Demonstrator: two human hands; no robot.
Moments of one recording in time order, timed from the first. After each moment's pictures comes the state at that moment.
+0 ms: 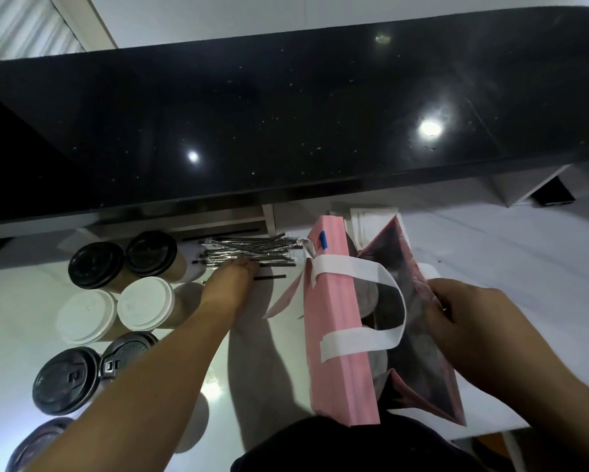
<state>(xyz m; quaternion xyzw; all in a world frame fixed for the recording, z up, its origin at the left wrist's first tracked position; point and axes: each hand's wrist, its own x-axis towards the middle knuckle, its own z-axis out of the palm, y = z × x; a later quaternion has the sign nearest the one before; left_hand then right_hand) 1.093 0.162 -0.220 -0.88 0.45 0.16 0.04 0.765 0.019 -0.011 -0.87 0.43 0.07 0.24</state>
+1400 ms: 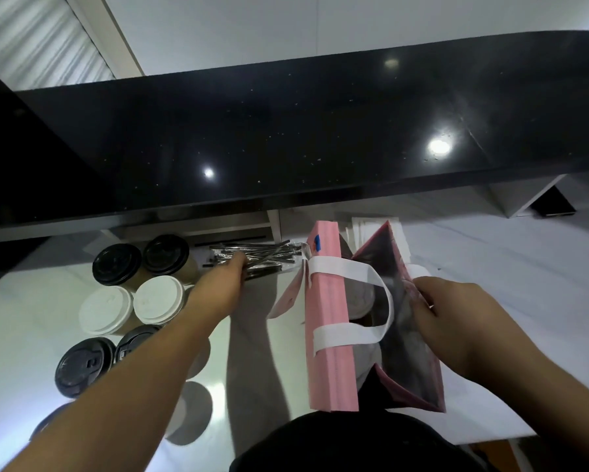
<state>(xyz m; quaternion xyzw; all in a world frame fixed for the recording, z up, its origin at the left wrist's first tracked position) 1.084 0.193 -0.166 -0.90 0.39 0.17 -0.08 0.757 0.012 -0.025 -0.89 0.41 0.06 0.21</state>
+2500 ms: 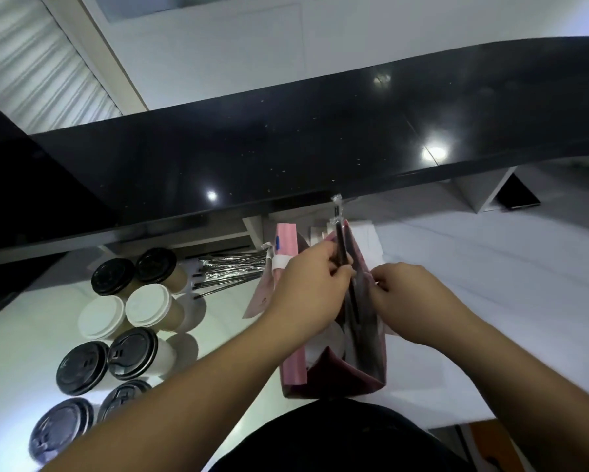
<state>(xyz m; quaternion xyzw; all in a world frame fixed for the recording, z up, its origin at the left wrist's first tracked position) 0.869 0.101 -0.007 -0.82 0.38 0.25 -0.35 0.739 -0.003 -0.018 -0.89 0.37 0.01 0.27</state>
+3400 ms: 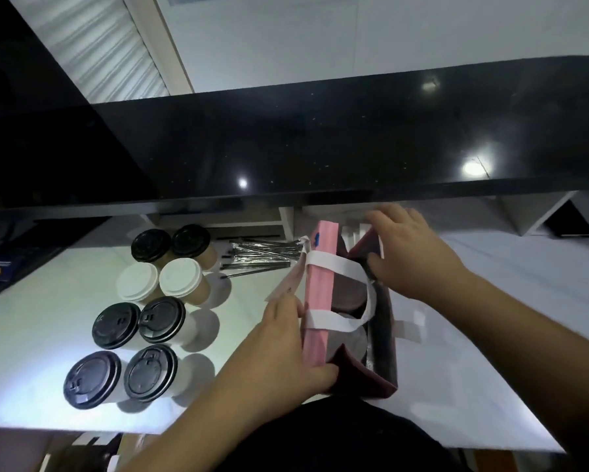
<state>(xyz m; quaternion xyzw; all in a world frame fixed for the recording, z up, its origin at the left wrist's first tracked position) 0.859 0.222 -0.005 -0.88 0.33 0.28 -0.19 0.809 -0.022 -0.008 -0.95 0.26 -0.04 0.15</state>
